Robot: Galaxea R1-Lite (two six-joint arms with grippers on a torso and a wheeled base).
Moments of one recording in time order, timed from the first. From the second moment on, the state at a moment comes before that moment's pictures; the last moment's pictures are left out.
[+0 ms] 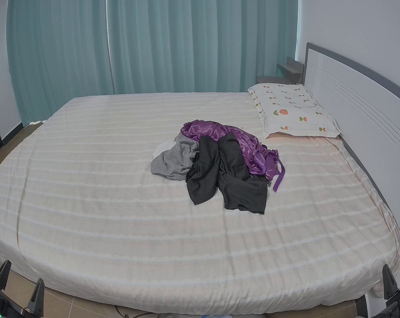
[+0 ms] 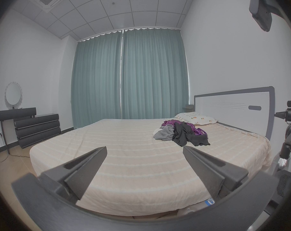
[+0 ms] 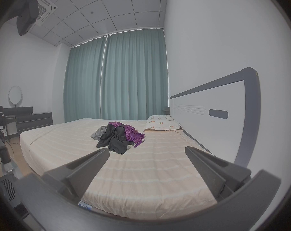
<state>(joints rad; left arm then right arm) 0.00 0.02 -0.02 0.00 -0.01 0.02 0.00 0.02 -0.02 0.00 -0.01 -0.01</state>
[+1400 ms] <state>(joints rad) 0.00 0.02 -0.02 0.00 -0.01 0.02 0.18 1.26 -0.37 -0.43 0.17 0.22</state>
